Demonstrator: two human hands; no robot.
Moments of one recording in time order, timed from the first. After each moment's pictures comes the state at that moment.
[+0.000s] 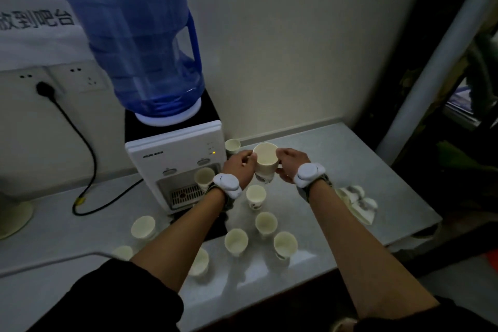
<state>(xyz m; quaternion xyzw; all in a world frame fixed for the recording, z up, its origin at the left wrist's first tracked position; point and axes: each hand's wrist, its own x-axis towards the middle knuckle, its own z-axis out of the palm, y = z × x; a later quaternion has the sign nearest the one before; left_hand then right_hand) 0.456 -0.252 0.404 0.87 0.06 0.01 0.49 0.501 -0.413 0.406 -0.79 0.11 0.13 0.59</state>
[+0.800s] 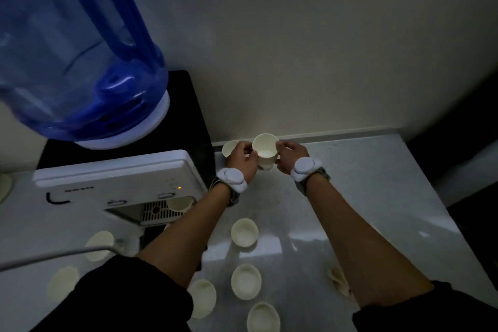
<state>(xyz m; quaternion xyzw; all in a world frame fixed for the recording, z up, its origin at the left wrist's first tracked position) 0.666 -0.272 0.328 0.82 0.26 0.02 0.50 0.739 -0.392 0.313 -0.76 0.10 0.24 0.60</state>
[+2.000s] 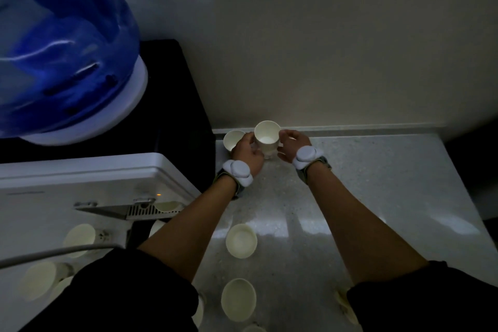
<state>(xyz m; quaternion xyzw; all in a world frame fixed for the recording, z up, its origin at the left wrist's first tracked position) 0.718 -0.259 0.258 0.83 0.26 0.03 0.49 0.806 -0.362 0.236 -0.75 0.10 0.28 0.59</state>
